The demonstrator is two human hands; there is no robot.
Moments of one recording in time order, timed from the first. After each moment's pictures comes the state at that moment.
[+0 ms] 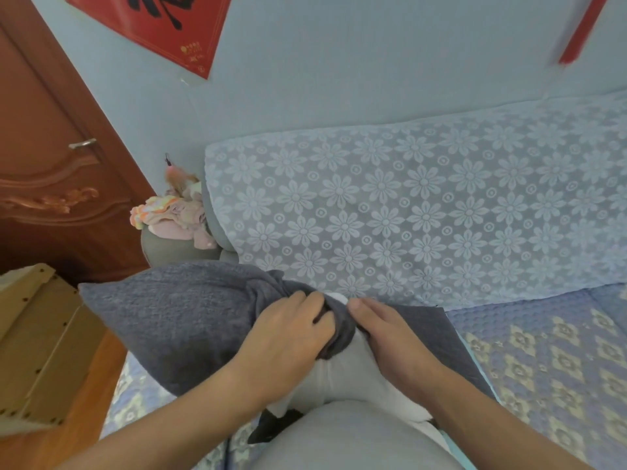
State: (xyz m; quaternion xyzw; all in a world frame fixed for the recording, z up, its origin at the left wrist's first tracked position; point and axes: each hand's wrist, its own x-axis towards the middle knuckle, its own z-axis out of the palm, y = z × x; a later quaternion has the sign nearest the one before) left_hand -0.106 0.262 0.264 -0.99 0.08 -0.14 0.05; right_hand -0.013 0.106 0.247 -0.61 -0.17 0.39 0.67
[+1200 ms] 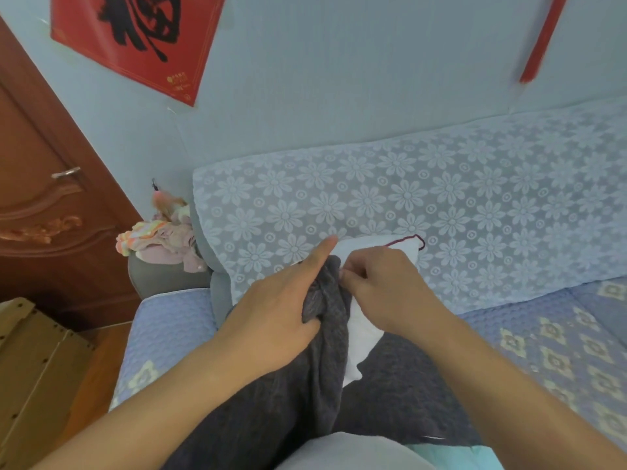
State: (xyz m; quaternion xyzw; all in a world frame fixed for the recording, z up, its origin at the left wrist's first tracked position) left_hand -0.096 0.276 0.335 -0.97 -0.03 -0.09 -0.23; right_hand 0.016 0.128 0.342 -0.87 -0.32 0.10 0.35
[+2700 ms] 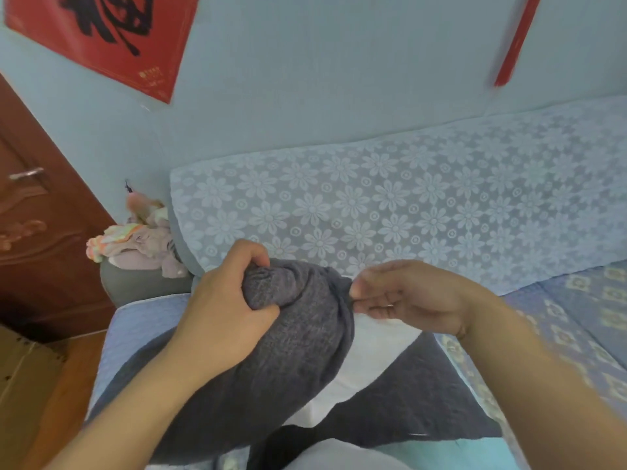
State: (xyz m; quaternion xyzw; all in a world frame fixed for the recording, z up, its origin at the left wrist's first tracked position) left_hand -0.104 0.304 0.349 -0.91 -0.12 -0.17 -0.36; right_hand 0.064 0.089 0.326 -0.64 -0.16 0.49 0.57
